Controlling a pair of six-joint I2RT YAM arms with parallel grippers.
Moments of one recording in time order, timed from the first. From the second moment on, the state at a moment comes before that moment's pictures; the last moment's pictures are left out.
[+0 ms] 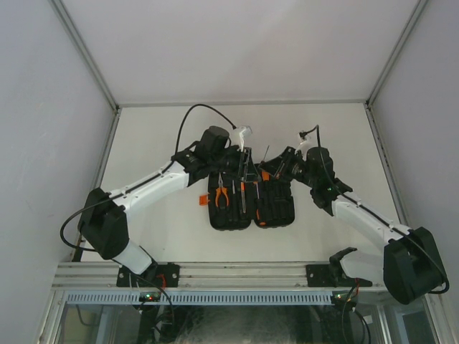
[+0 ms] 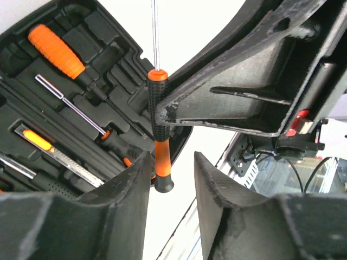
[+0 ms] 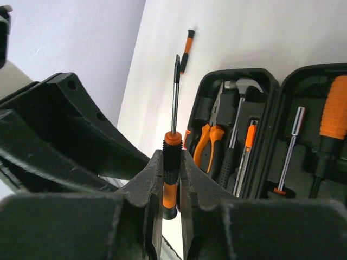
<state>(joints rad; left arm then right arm) -0.73 1.56 1.22 -0.28 0.46 -0.49 0.43 1.18 0.65 0.23 -0.38 0.88</state>
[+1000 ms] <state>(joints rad) -0.62 1.50 1.17 -0.38 0.15 -0.48 0.48 1.26 0.78 -0.55 -0.13 0.48</state>
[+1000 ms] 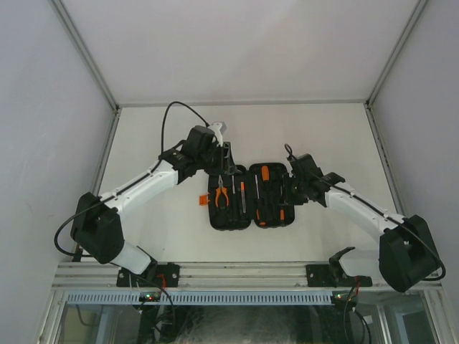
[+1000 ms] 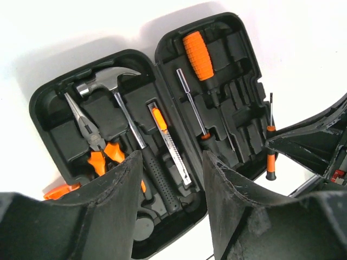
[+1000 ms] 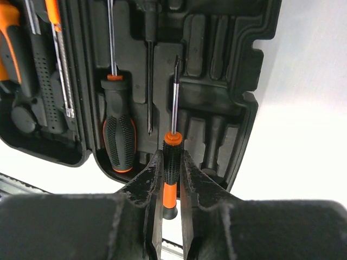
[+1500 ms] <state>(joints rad) -0.62 1.50 1.16 -0.40 0.13 -0.48 0.51 1.35 0.82 -0.55 -0.07 0.48</state>
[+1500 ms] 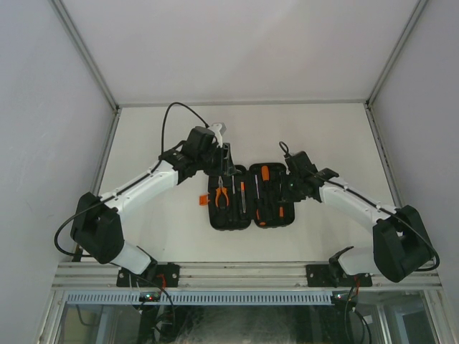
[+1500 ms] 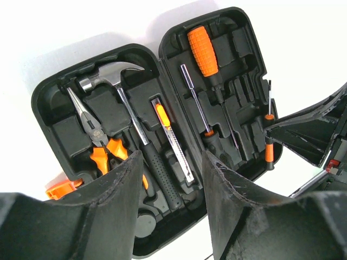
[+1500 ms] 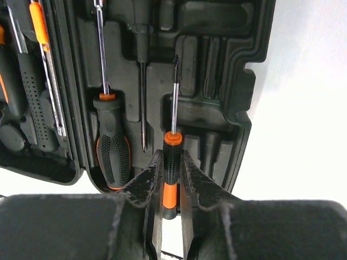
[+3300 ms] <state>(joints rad) -0.61 1.50 1.16 -0.41 0.13 -0.48 0.54 1.44 0.90 -0.57 0.00 0.45</state>
